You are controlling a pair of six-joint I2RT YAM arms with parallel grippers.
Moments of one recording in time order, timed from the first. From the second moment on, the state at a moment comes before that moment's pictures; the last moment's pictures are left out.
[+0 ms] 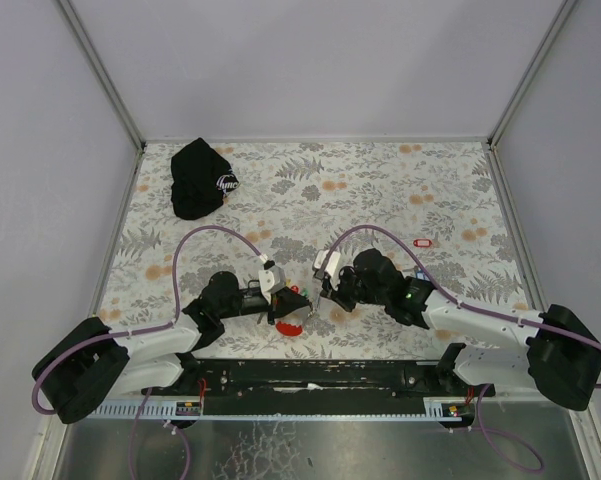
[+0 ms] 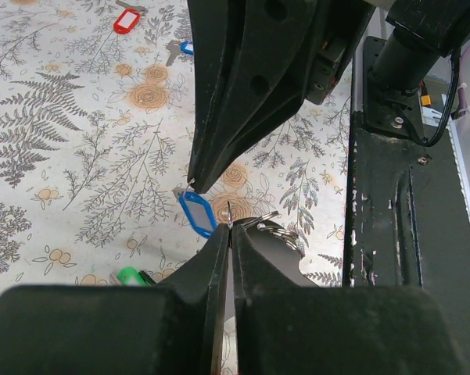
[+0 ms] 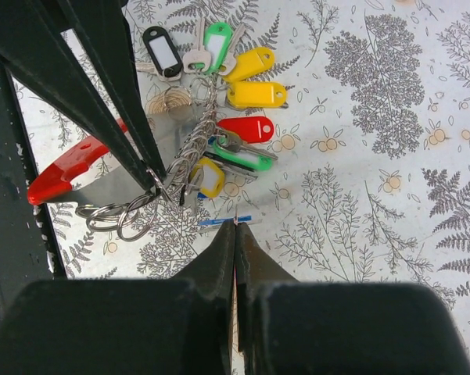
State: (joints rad) left arm -0.77 1.11 0.18 0.82 0.58 -0.06; right arm 0.92 1.18 0.57 0.03 -0.23 -0.21
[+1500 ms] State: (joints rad) left arm -0.64 1.20 0.26 0.79 0.93 -0.06; right arm 0.92 1.03 0.34 0.34 -0.44 -0.29
